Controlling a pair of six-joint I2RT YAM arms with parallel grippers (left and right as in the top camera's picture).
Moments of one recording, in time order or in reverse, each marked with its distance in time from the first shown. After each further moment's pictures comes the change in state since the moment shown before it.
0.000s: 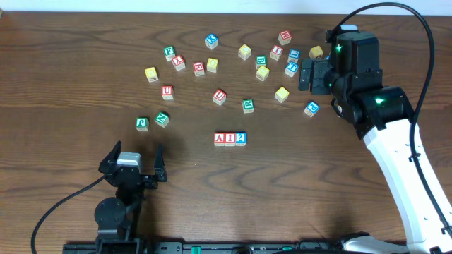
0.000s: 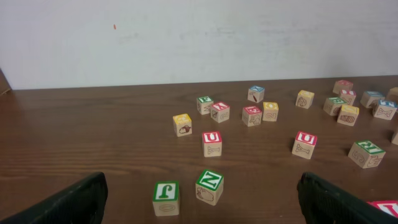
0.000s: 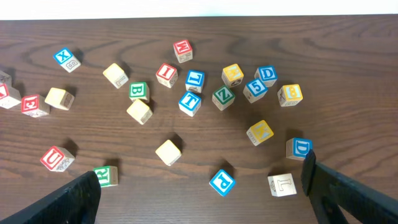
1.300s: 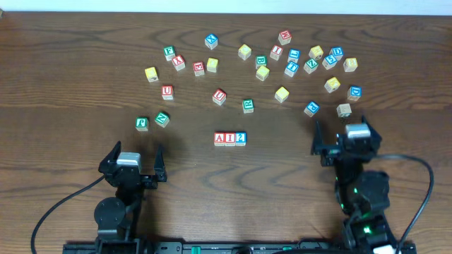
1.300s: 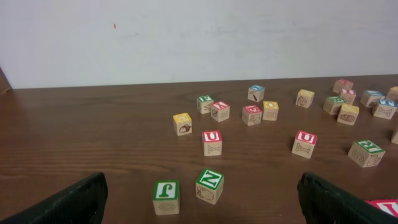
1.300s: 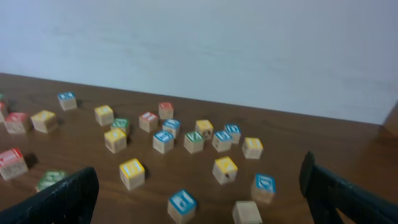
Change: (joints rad) left arm 0.001 0.000 0.006 -0.007 0.000 0.000; right arm -0.014 -0.890 -1.217 1.009 0.040 -0.263
